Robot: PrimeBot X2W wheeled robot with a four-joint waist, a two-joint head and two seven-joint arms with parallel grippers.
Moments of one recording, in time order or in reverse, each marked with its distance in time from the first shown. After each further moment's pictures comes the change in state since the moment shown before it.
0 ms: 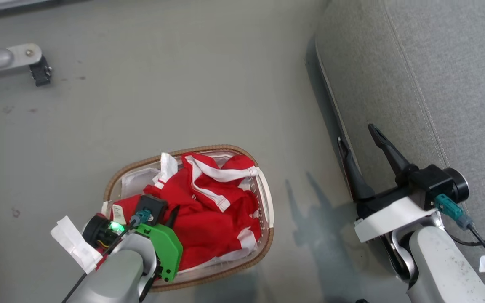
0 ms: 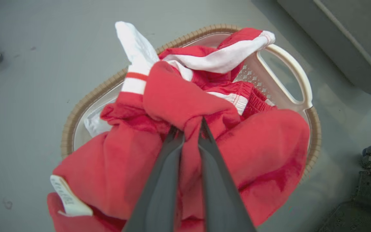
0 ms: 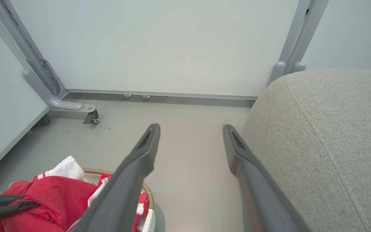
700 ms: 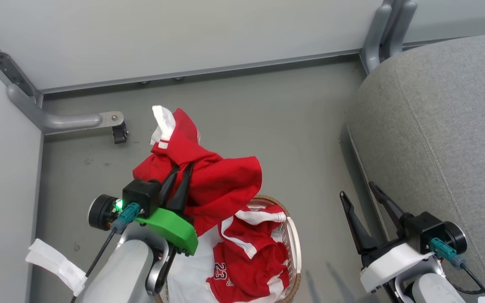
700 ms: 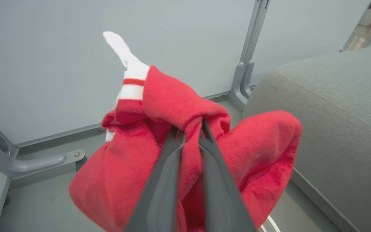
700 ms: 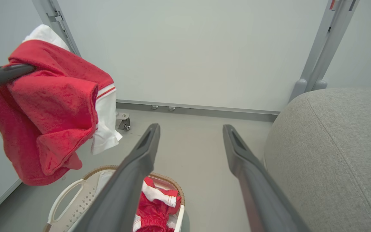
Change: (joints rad) left arm 0.220 -0.001 0.411 -0.588 0.196 0.044 -0.001; right arm 0.169 -0.018 0.012 0.047 0.018 0.000 0.000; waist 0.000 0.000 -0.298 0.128
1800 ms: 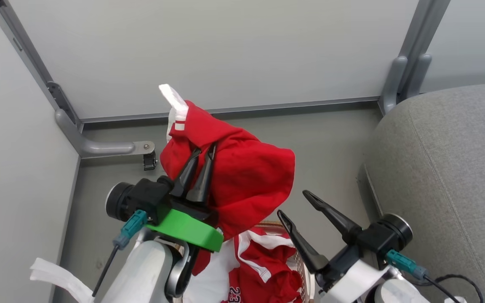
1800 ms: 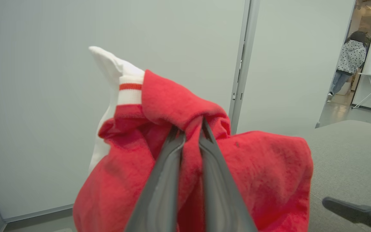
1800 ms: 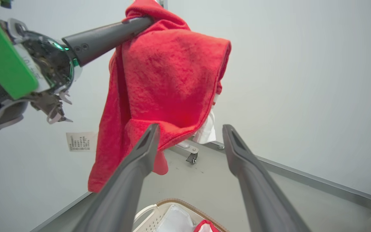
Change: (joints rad) left arm 0.093 -0.099 0.100 -0.296 0.080 -0.039 0.000; right arm -0.037 -0.067 0.317 -0.137 0.085 0.000 0.000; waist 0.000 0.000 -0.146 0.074
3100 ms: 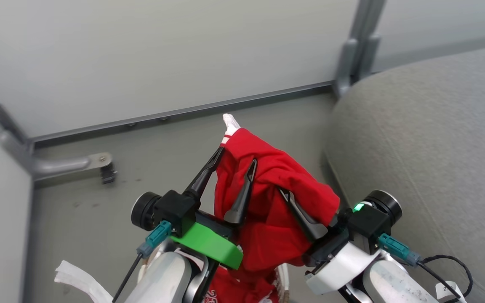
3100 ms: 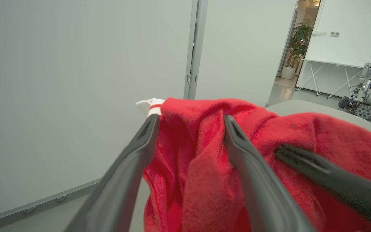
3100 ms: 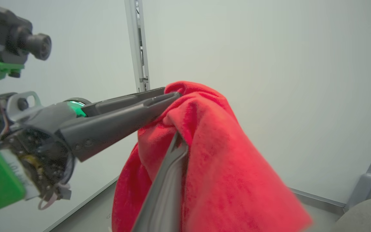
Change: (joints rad) left arm 0.021 -0.028 -0.077 0.022 -0.001 -0.017 -0.002; right arm -0.088 0.051 0.004 -0.016 -0.025 0.000 0.000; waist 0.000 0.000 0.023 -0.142
